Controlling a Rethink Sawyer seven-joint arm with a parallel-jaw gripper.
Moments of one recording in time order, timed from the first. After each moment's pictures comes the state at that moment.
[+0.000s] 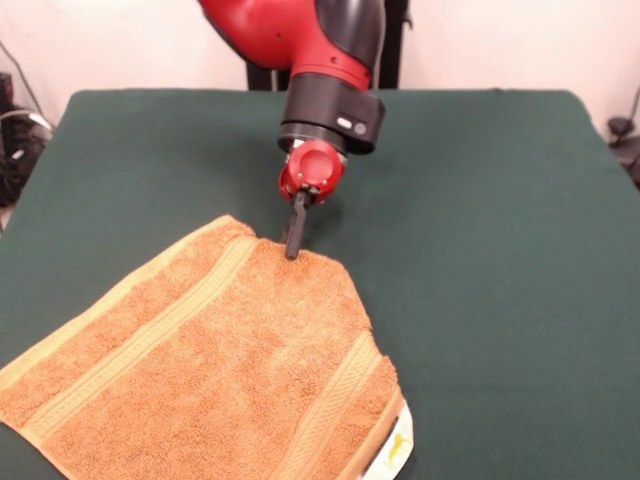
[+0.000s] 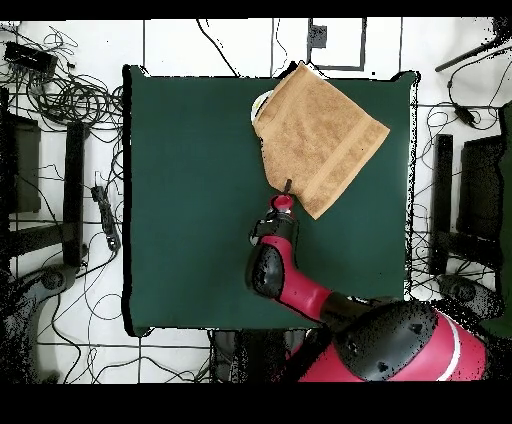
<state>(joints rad) -0.61 -0.18 0.34 2.03 0.04 -1.12 2.53</state>
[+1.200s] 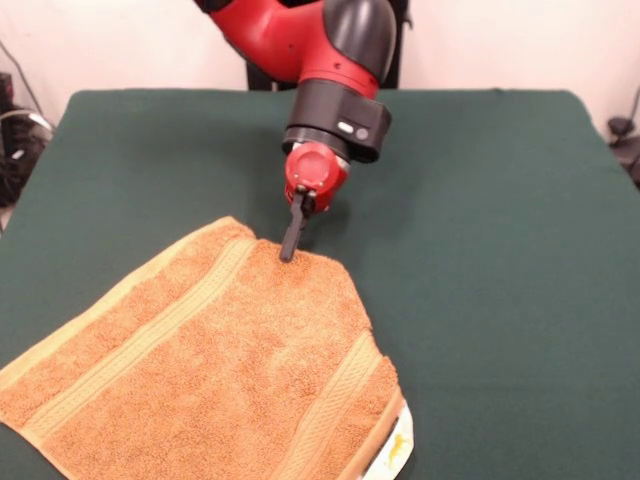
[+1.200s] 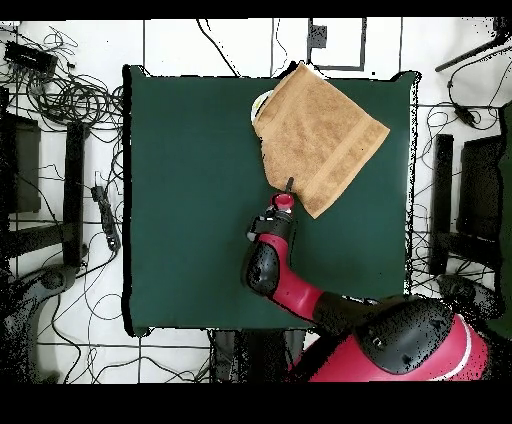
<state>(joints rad) -0.68 -0.10 0.44 2.04 0.06 -1.24 2.53</state>
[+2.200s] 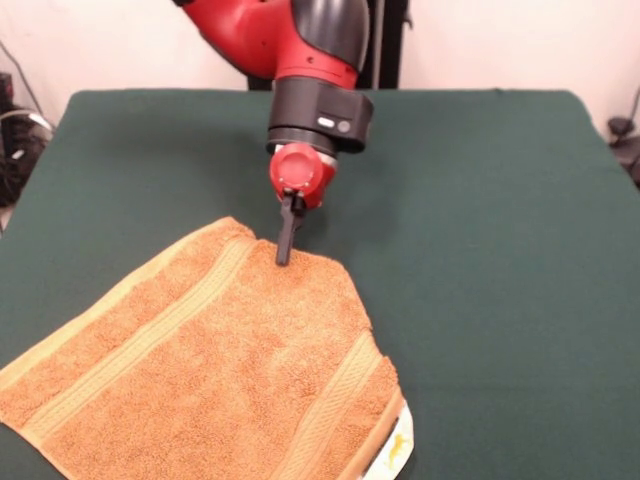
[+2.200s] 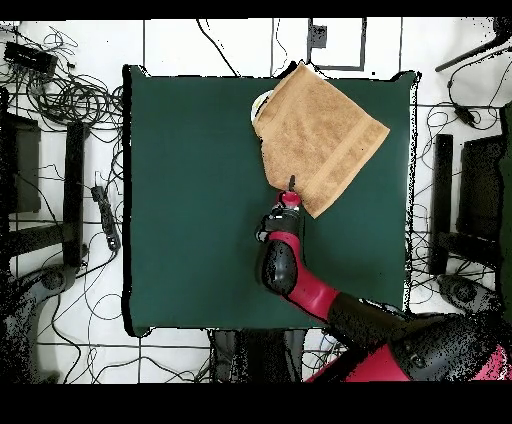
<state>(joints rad) -0.78 -0.13 0.49 2.04 0.00 -1.04 2.53</state>
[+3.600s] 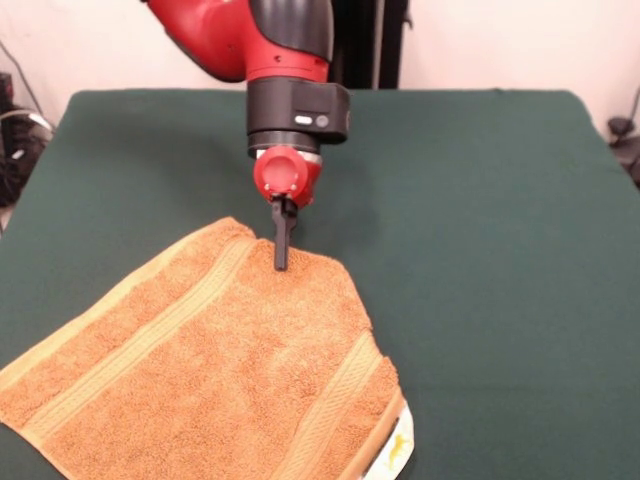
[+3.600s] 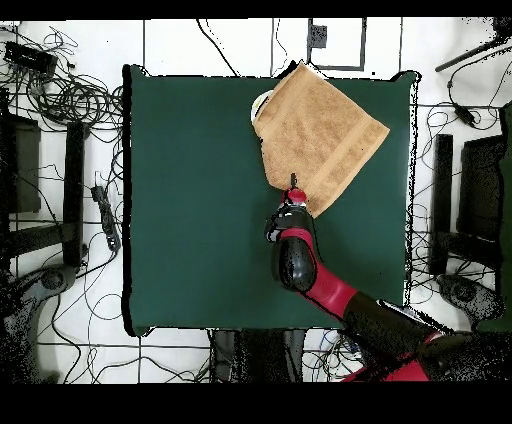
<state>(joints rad) -0.86 -0.15 0.53 2.02 -0.08 -0.82 2.53</state>
